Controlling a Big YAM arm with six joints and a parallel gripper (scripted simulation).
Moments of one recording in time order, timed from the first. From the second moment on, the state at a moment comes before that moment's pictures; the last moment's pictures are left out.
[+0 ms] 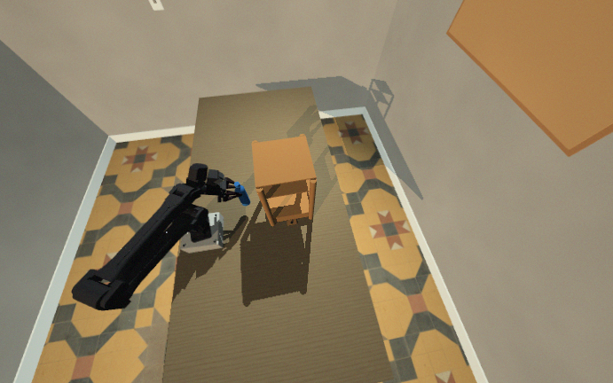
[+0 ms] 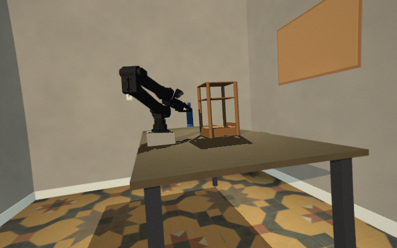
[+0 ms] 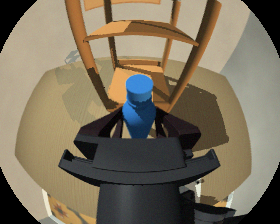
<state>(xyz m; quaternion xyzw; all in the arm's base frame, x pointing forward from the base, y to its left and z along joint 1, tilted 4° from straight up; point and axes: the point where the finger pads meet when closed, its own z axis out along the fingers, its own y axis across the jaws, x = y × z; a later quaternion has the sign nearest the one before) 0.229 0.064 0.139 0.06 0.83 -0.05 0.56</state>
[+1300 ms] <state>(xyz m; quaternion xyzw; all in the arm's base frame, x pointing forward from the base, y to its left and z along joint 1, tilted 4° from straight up) 0.224 0.064 0.138 0.06 0.83 -0.05 0.56</state>
